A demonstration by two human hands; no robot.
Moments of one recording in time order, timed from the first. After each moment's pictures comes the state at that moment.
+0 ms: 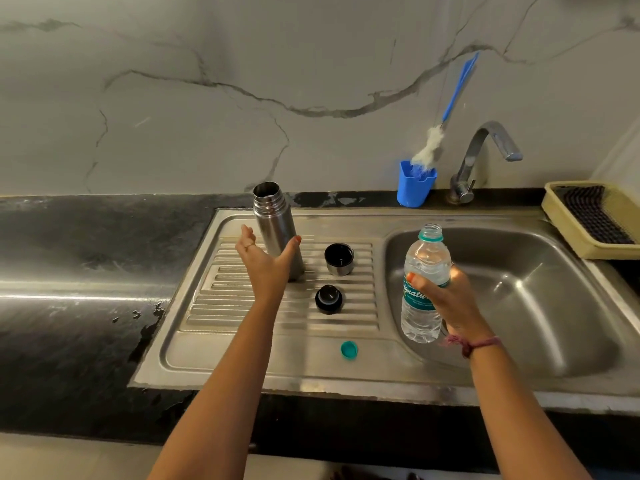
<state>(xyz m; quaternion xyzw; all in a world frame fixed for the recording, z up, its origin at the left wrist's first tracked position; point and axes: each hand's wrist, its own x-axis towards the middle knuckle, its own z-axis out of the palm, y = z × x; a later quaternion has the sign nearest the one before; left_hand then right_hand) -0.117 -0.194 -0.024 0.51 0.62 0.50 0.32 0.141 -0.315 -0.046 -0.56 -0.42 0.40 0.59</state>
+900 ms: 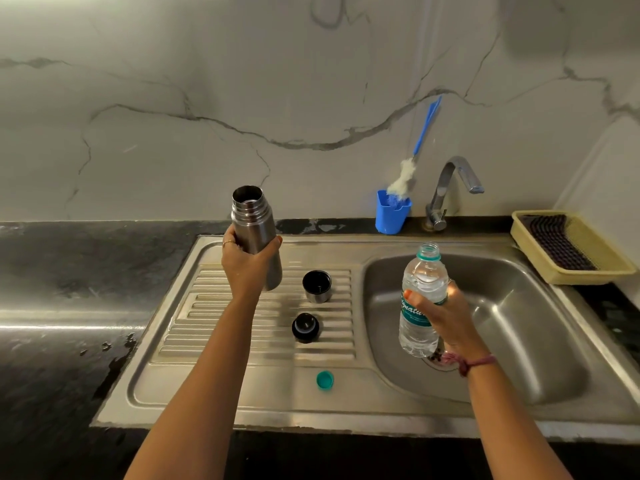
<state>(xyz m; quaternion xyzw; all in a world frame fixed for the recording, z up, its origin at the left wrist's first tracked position) -0.102 -0.161 0.006 0.51 0.57 0.55 0.33 0.178 -0.318 -0.030 -0.57 -0.42 0.38 0.60</state>
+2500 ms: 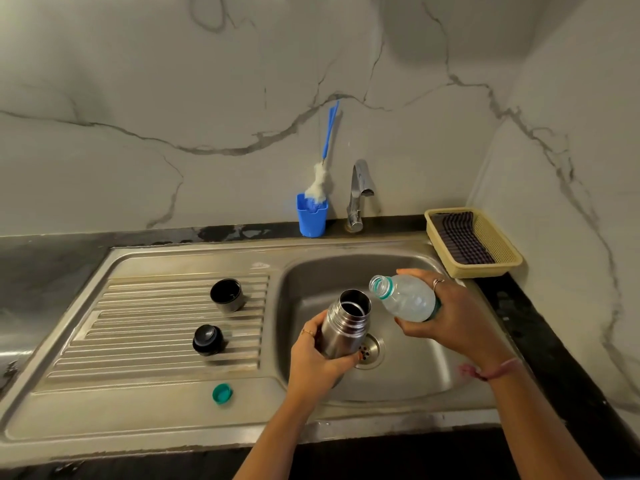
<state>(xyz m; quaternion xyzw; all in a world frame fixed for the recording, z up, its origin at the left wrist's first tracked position) 0.108 -0.349 -0.066 0.62 0.46 0.39 0.50 0.335 -0.403 0.019 -0.66 -0.65 0.11 0.36</state>
